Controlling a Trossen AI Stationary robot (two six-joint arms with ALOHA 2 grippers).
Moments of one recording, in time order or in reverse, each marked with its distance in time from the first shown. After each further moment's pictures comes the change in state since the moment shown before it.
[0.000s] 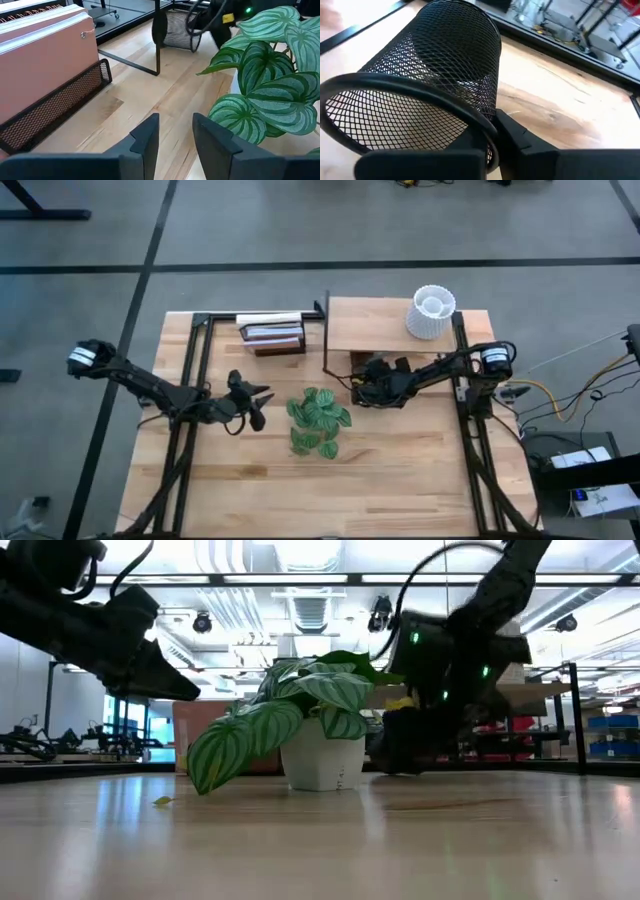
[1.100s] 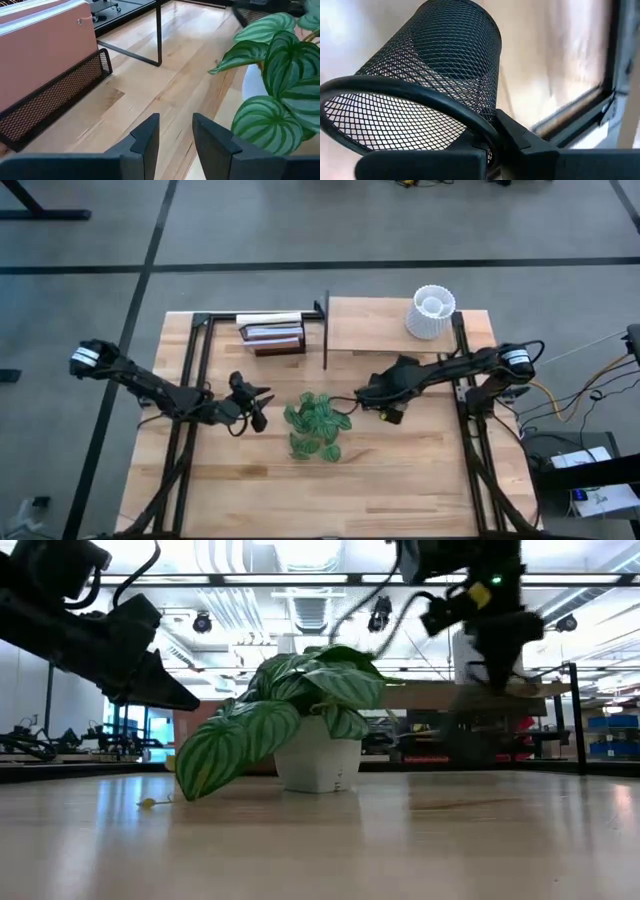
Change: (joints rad) left arm 0.000 0.061 0.000 0.009 0.001 -0.023; right arm 0.127 -0.121 0.422 -1.084 -0.694 -0.453
